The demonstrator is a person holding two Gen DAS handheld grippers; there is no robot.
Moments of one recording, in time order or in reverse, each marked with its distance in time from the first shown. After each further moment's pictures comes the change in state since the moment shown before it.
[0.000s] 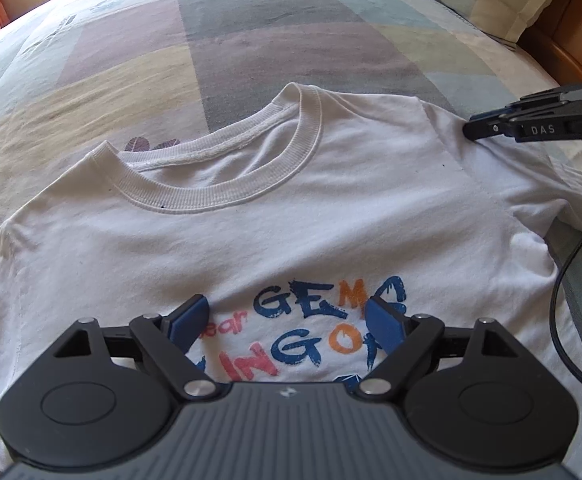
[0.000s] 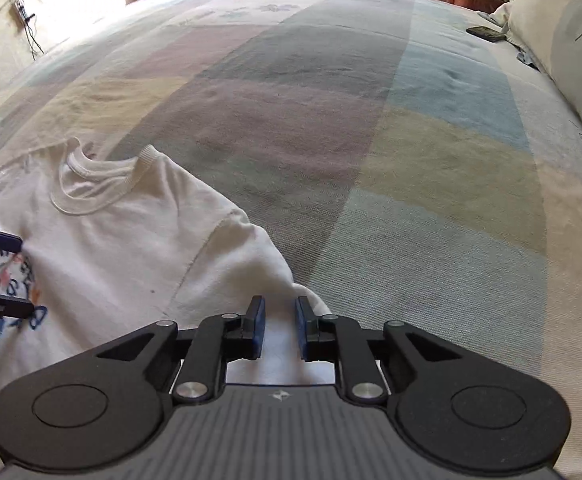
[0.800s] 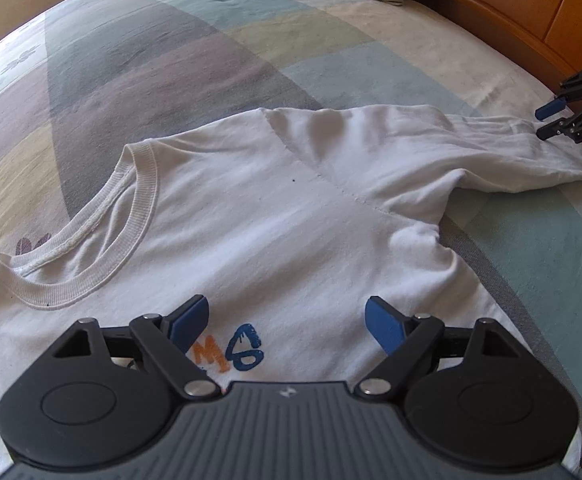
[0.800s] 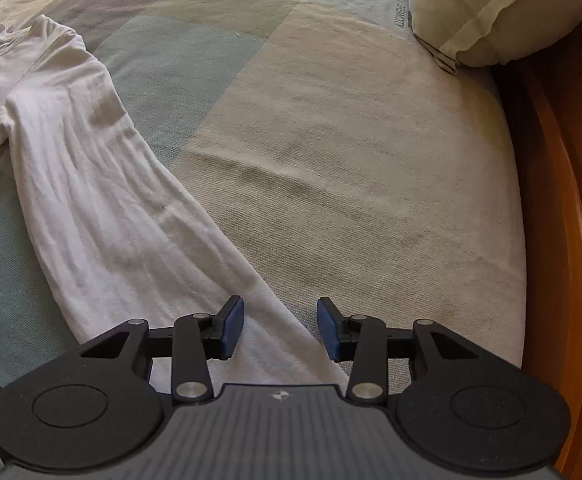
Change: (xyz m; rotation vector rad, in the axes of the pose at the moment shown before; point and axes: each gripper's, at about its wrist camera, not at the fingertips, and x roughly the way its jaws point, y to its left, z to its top) left arm 0.002 -0.084 0.025 0.296 0.013 -0.132; right arm -0.137 -0.158 -0.156 -0.042 0.240 -0.207
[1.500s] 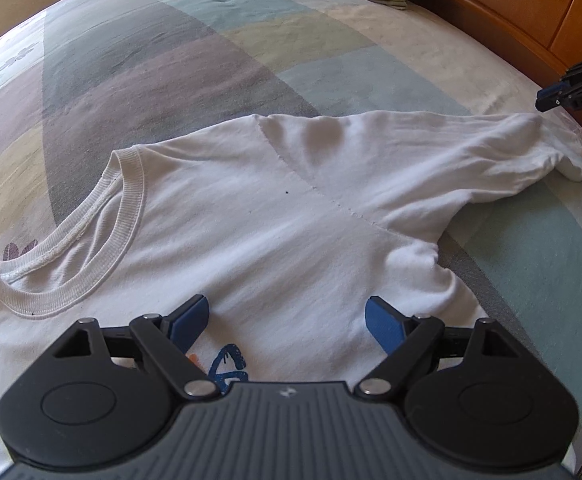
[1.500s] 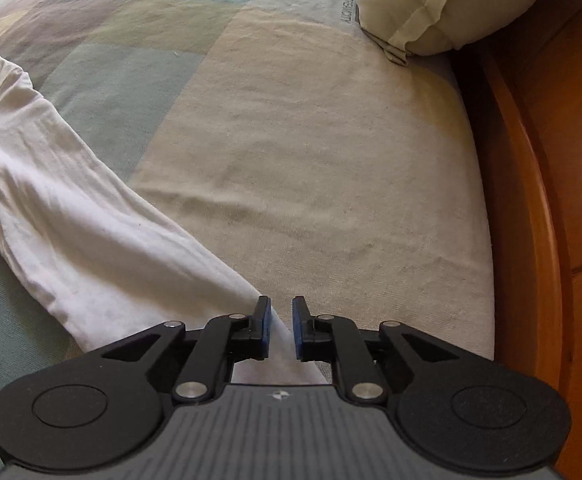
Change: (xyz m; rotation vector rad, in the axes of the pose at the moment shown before) left arm 0.006 0.001 0.006 -0.043 -0.010 0.004; right arm -0.011 -0.023 0.022 0.137 -0.026 -0.064
